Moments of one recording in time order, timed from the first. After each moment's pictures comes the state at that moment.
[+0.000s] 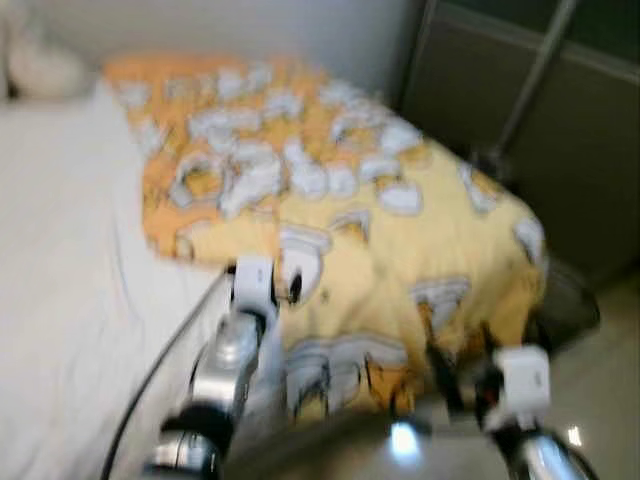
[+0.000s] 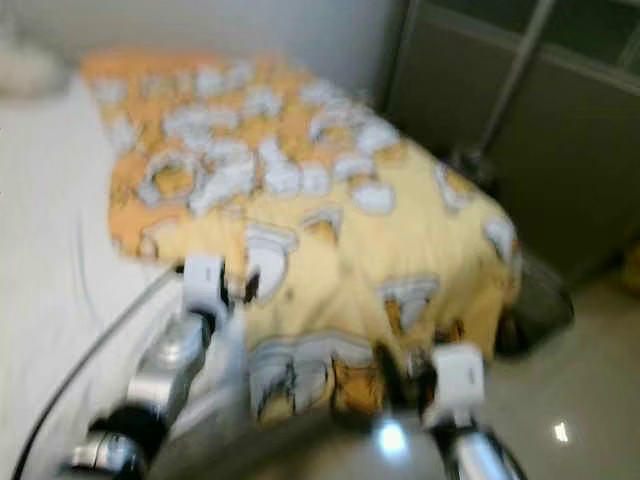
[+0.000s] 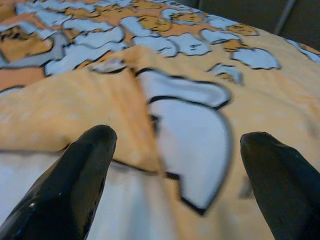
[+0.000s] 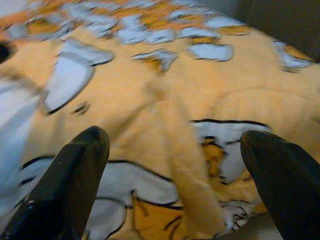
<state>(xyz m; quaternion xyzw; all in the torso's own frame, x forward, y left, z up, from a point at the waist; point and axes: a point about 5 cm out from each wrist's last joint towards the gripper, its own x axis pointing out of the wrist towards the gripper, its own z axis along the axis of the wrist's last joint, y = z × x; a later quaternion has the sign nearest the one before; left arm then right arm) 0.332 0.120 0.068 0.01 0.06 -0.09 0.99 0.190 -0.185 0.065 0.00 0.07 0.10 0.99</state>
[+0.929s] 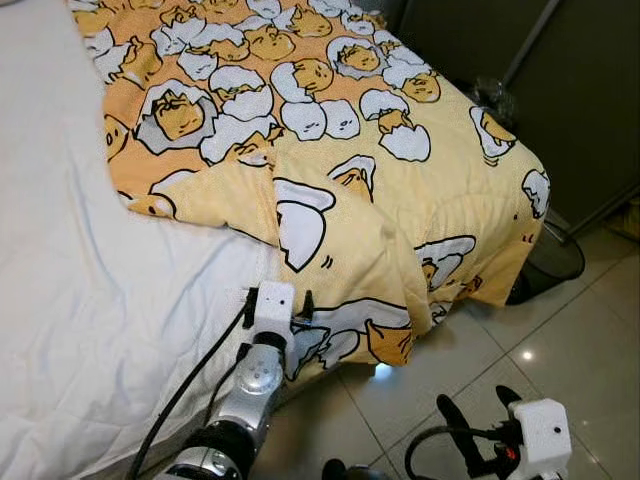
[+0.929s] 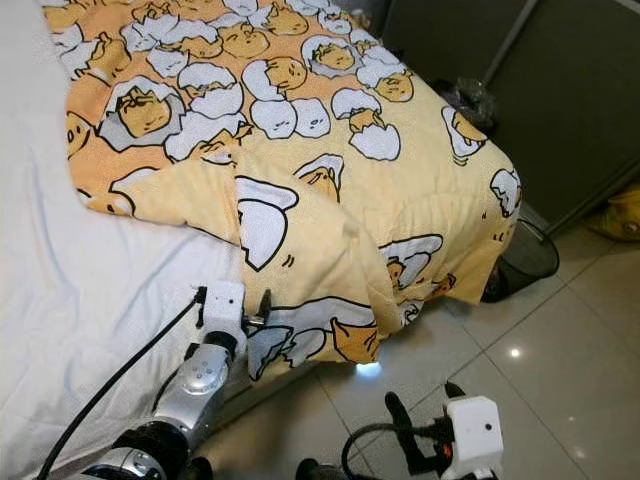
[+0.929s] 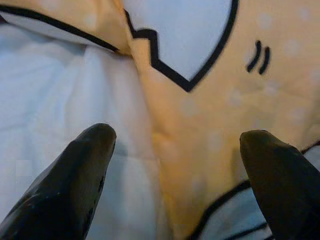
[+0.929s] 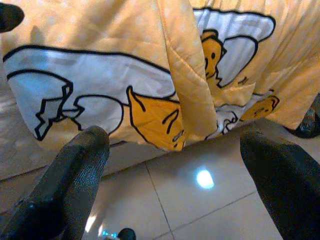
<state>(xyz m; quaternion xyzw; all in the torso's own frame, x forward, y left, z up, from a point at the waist) 0.311 0.087 0.039 0.05 0.07 -0.07 0.99 0.144 -0.200 0.047 -0.01 0.14 0.09 0.99</state>
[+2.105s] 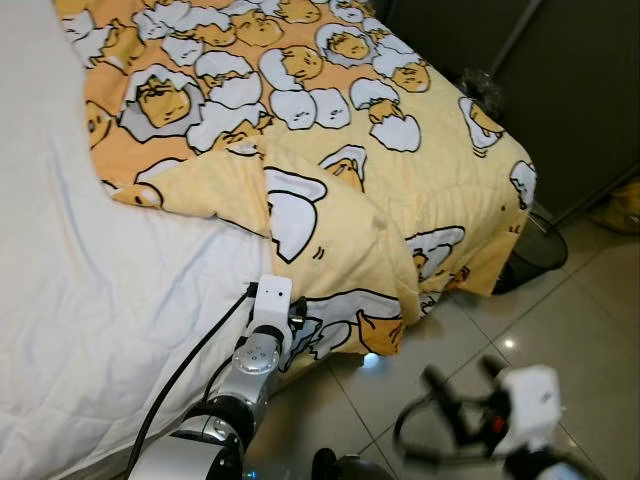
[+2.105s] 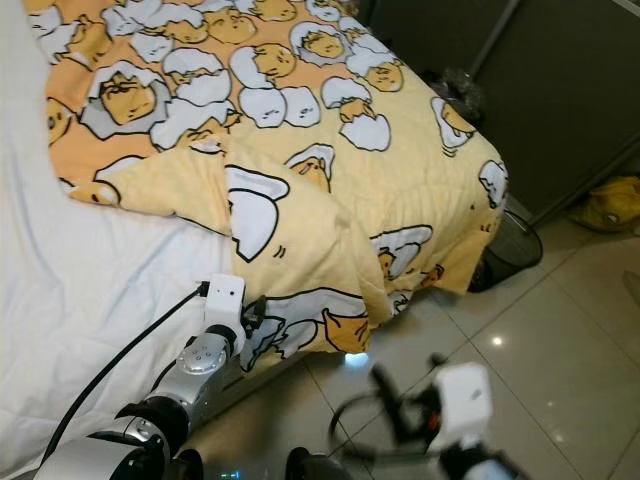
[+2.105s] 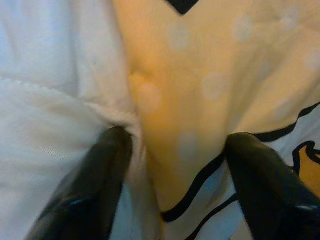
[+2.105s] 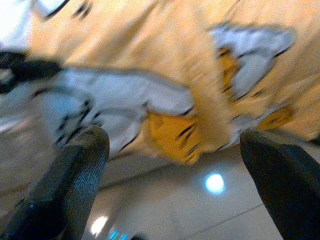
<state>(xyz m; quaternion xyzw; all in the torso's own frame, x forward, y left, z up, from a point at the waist) 0.324 0.095 0.033 0.05 0.16 -0.08 0.98 0.160 -0.181 0.062 0.02 0.15 0.15 0.98</state>
